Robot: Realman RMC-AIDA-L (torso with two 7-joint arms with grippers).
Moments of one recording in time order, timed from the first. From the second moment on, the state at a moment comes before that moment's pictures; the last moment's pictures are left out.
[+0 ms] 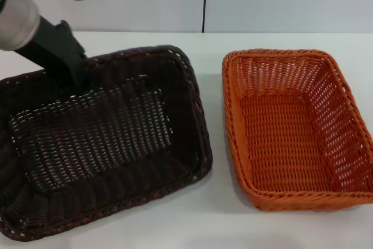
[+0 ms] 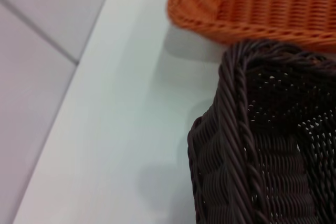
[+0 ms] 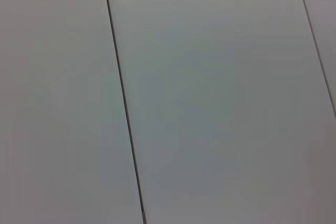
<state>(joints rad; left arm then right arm) -0.73 -2.03 -1.96 -1.67 2.71 -1.83 1.09 0.19 2.07 -2.25 -0.57 -1.85 1.30 2.95</state>
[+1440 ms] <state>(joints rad) -0.87 -2.07 -1.75 -1.37 2.77 -1.43 1.07 0.21 2.07 -2.23 -0.53 -1.85 1.28 2.95</state>
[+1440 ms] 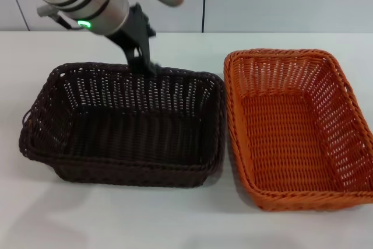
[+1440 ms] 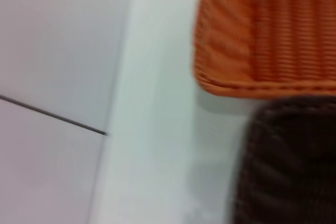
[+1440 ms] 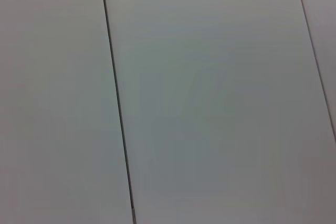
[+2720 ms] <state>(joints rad) -0.03 -2.07 -1.57 -0.85 2.68 0.65 0.08 0.62 2.02 -1.18 -1.81 -2.32 -1.77 2.63</state>
